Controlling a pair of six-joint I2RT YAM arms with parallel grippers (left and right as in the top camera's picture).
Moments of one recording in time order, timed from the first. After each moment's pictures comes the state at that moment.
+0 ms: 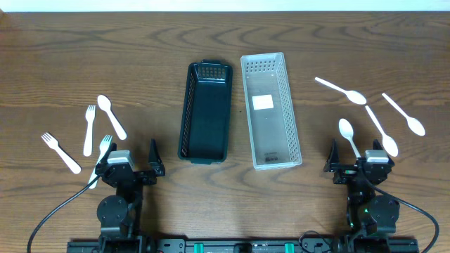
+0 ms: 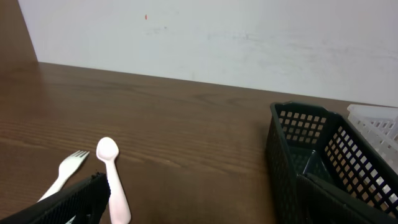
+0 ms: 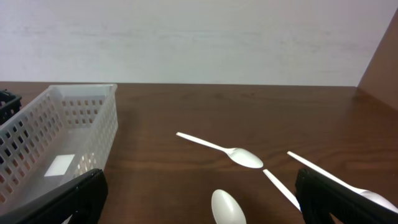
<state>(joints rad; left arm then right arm) 0.00 0.01 0.02 -0.11 -0.03 -0.12 -0.02 0.01 0.01 -0.07 0.02 0.00</state>
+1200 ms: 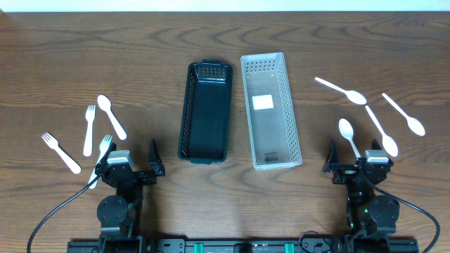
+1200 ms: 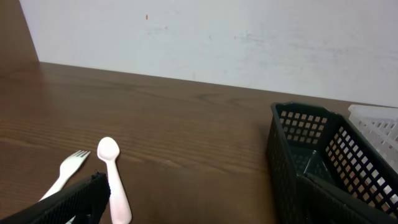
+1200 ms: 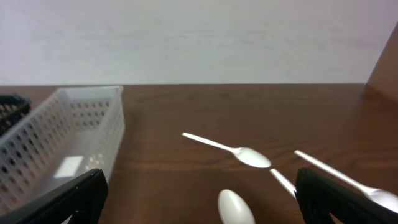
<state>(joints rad) 0.00 0.01 0.02 -0.11 -0.03 -0.12 -0.02 0.01 0.01 -0.07 0.00 0.04</state>
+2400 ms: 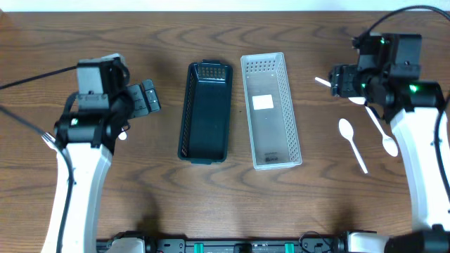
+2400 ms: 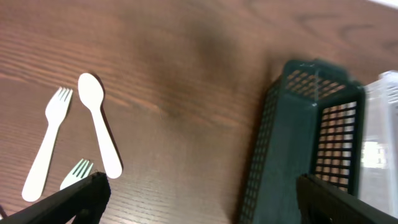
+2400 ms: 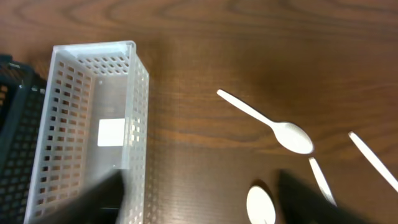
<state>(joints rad) 0.00 1.29 1.19 -0.81 0.02 -0.25 -0.02 1.49 1.37 -0.79 -0.16 -0.01</state>
